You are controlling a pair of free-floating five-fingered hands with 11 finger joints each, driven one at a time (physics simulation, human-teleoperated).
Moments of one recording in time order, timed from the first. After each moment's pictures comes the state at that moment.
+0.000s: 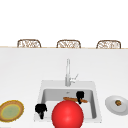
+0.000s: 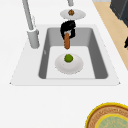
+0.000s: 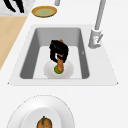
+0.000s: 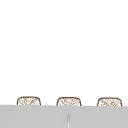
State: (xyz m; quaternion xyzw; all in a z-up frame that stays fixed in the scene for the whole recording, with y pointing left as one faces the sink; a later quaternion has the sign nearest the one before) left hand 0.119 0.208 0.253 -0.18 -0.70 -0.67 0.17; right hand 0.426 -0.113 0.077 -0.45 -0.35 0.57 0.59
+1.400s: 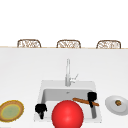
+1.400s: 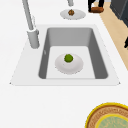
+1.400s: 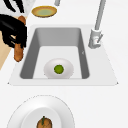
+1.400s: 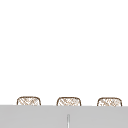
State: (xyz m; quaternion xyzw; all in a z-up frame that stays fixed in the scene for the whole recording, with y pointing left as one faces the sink) left hand 0.119 0.208 0.253 -0.18 -0.70 -0.67 0.17; right hand 0.245 -0.193 0.249 -0.44 -0.36 0.56 0.60
